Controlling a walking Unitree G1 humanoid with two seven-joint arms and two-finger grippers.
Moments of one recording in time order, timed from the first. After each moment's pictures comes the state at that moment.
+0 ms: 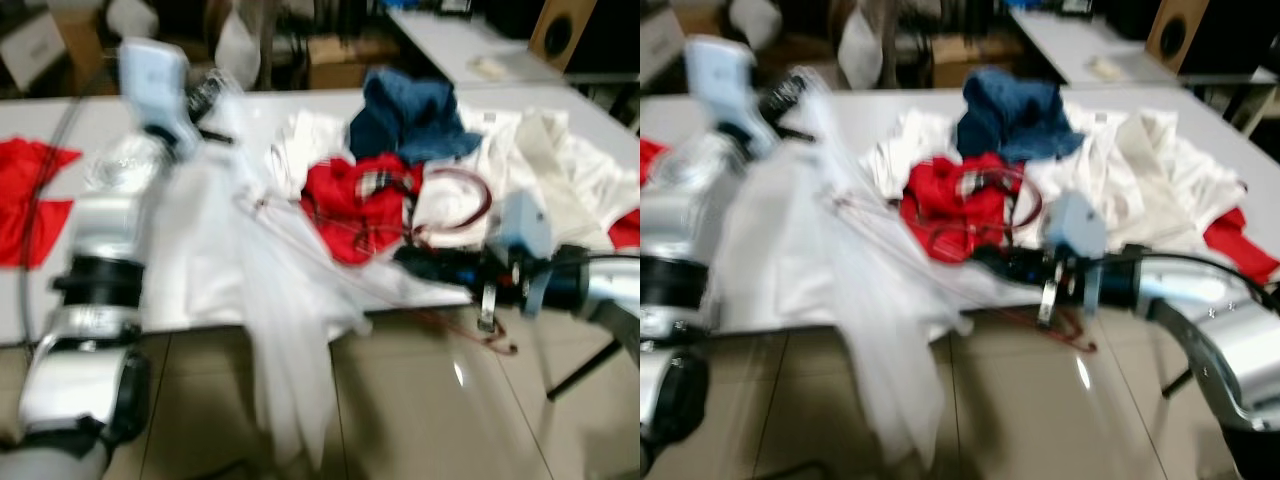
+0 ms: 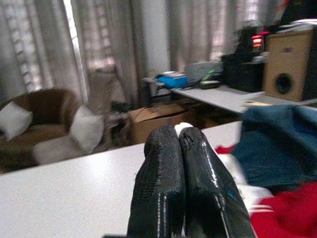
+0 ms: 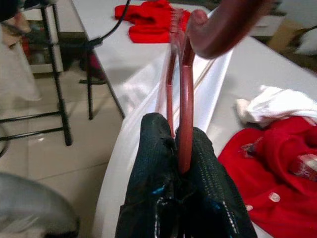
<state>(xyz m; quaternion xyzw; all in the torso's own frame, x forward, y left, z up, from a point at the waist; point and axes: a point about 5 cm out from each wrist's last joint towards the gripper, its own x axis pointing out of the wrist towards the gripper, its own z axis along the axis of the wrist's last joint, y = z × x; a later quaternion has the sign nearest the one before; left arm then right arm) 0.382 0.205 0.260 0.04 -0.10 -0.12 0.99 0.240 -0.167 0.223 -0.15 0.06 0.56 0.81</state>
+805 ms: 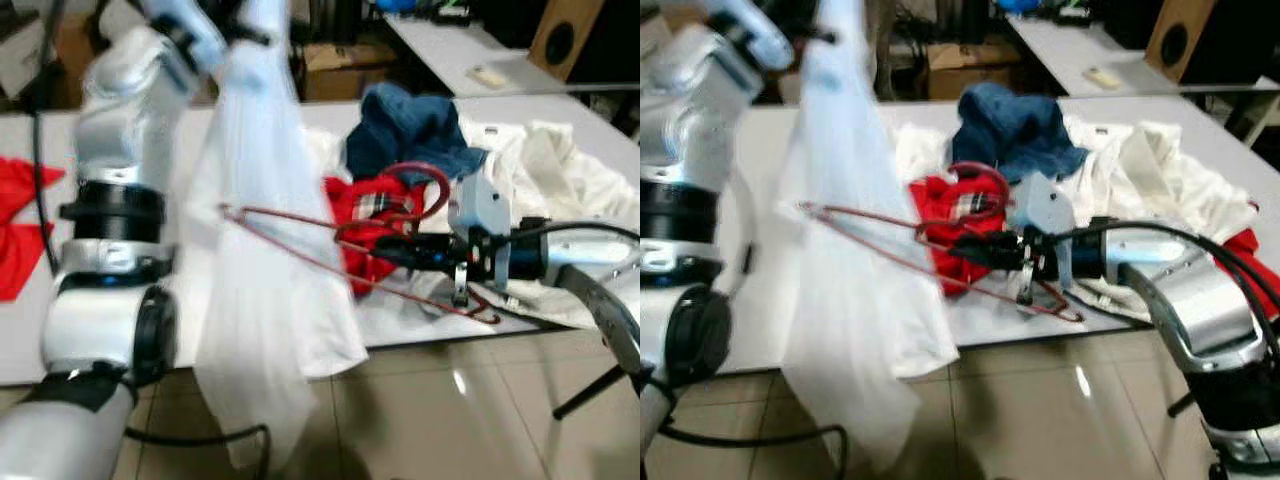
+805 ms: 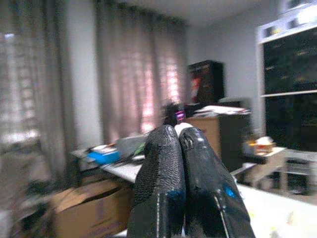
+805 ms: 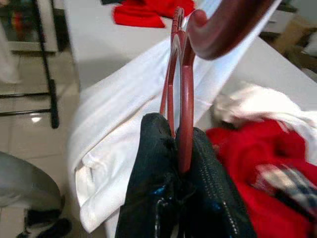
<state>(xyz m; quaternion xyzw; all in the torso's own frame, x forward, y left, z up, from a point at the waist) 0.380 0.143 0.360 -0.02 -0.23 -0.29 0.93 0.276 -0.154 0.221 -0.19 0.07 0.58 0.79</state>
